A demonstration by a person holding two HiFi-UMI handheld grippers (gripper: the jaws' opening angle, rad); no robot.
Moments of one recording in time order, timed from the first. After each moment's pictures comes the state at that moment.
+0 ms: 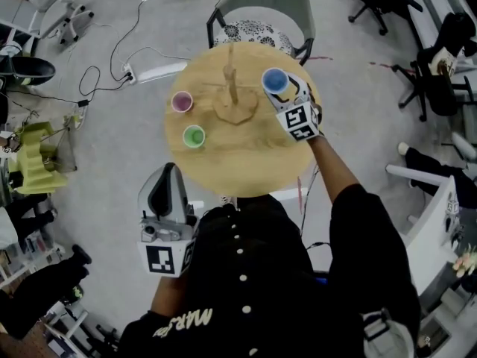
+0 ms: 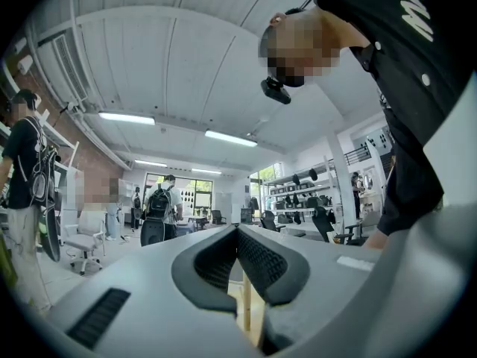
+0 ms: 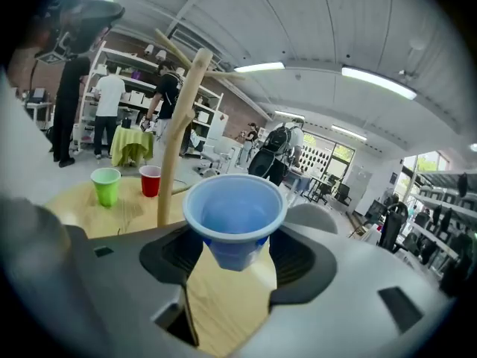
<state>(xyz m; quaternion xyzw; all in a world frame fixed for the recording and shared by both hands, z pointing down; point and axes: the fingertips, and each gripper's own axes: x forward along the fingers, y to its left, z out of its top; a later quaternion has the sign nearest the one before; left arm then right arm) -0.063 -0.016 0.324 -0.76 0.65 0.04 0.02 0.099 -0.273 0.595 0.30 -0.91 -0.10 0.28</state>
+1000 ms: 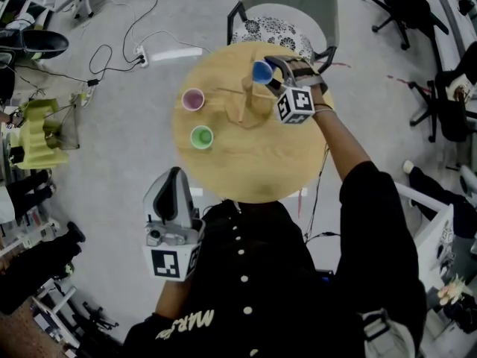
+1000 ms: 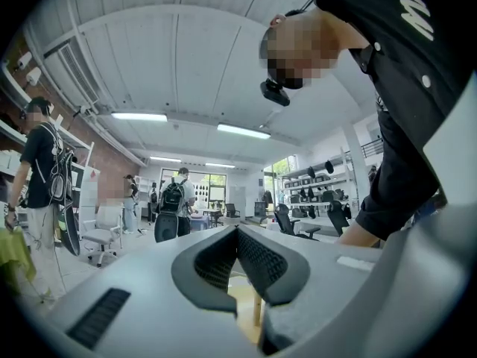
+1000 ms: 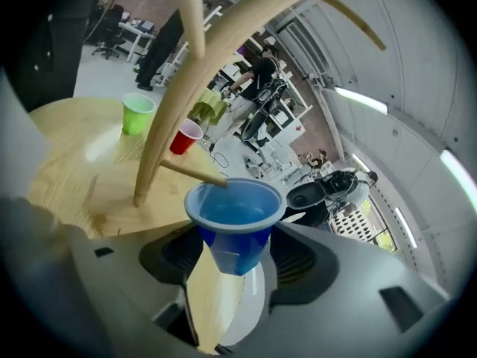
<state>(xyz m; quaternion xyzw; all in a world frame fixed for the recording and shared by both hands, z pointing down) -0.083 -0.043 0.344 -0.72 0.70 0.02 0.00 -0.005 -0.321 0.628 0.07 -0.85 -0.37 0.38</state>
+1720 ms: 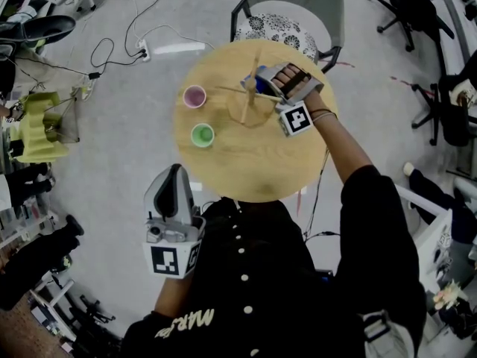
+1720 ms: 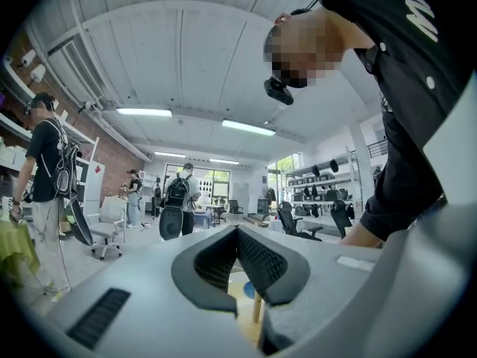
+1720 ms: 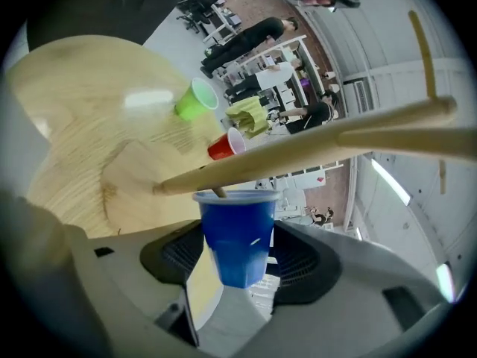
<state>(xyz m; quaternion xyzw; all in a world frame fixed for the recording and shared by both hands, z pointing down) -0.087 -0.050 0.360 -0.70 0.71 0.02 -0.03 -0.019 -0.269 0.644 -0.05 -0.74 -0.59 0.33</state>
